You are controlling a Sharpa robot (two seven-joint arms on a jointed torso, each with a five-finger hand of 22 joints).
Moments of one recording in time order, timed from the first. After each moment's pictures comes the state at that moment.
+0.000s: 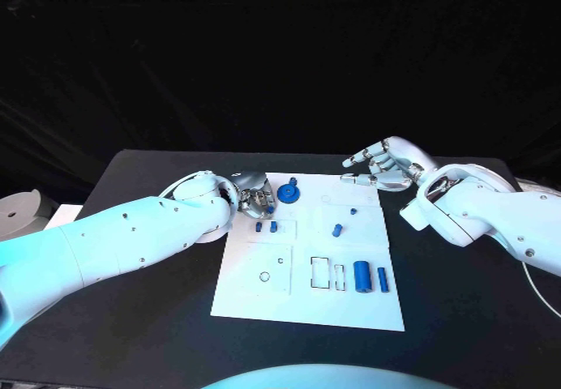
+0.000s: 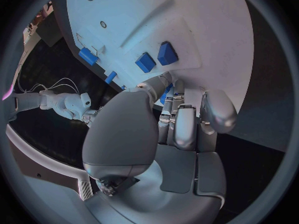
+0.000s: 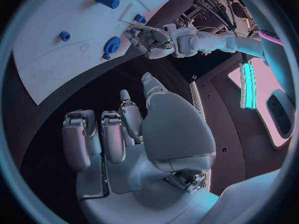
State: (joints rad) left arm 1.17 -0.56 -0.02 1.26 -1.40 -0.12 -0.20; left_hand 1.40 -0.20 0.49 0.04 0.13 1.06 0.14 0.06 0.11 1.24 0.07 0.08 0.07 1.46 -0.03 1.35 1.11 0.12 1.47 0.07 1.13 1.13; right arm 1.18 -0.96 0.02 1.58 -0.97 -0.40 0.06; right_hand 1.32 -0.09 0.09 0.18 0.19 1.01 0.14 0.07 0.07 1.45 0.05 1.22 1.31 1.46 -0.02 1.55 1.31 0.02 1.46 0.08 1.54 1.31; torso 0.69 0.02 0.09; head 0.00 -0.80
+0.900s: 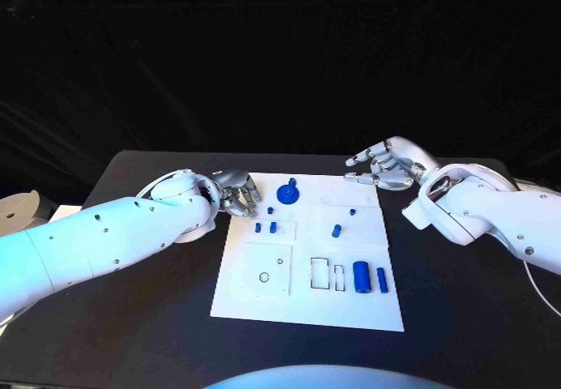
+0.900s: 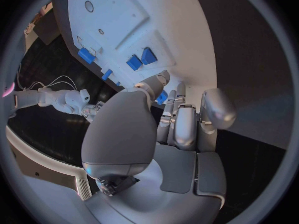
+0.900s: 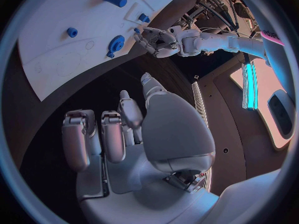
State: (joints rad) left arm 1.18 -0.66 -0.01 1.31 -1.38 -0.13 -0.20; left_hand 1.38 -0.21 0.47 0.02 0.13 0.96 0.13 0.06 0.07 1.15 0.08 0.06 0.06 1.47 -0.01 1.35 1.08 0.12 1.46 0.08 1.11 1.12; right arm 1.18 -0.97 0.02 1.56 -0.98 -0.40 0.06; right_hand 1.33 -0.08 0.08 0.17 0.19 1.01 0.14 0.07 0.07 1.37 0.05 1.05 1.26 1.46 -0.02 1.53 1.31 0.02 1.46 0.08 1.51 1.31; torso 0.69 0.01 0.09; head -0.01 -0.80
